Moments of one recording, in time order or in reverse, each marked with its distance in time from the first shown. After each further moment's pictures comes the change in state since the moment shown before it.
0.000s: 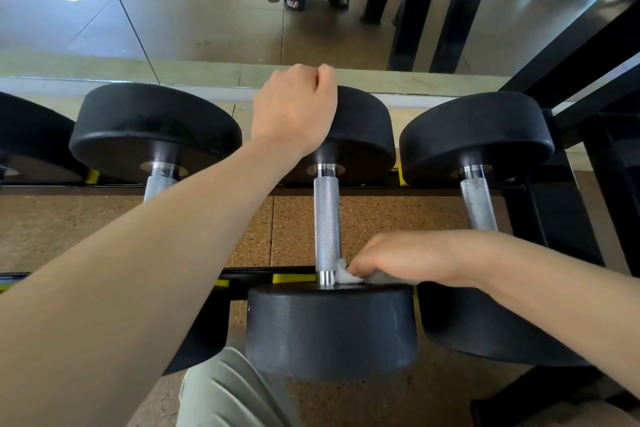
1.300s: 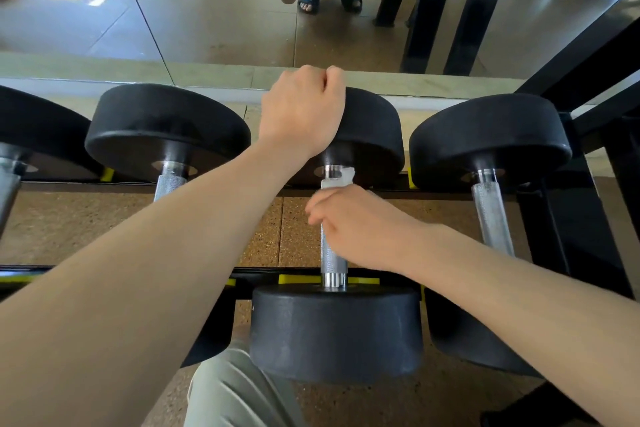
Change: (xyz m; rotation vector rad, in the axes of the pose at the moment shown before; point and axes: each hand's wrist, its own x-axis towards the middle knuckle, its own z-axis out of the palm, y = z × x) left_hand -0.002 0.001 -0.001 -0.007 -0.005 -0.029; right_hand 0.046 -0.028 0.001 -0.572 0.490 -0.411
